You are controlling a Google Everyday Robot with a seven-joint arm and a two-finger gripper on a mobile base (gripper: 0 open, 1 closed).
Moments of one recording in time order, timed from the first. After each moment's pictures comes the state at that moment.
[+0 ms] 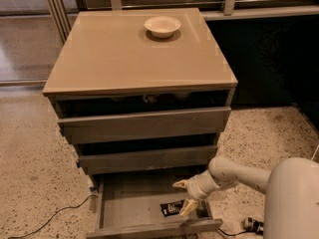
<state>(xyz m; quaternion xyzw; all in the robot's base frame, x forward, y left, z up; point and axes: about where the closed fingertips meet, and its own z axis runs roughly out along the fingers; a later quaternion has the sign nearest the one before) 0.510 -0.089 0.303 -0.70 0.62 0.26 0.23</state>
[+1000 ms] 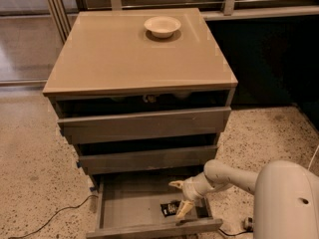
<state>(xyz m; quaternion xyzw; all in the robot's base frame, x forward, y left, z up) 0.522 -0.071 0.268 -0.71 0.61 0.27 0.25</state>
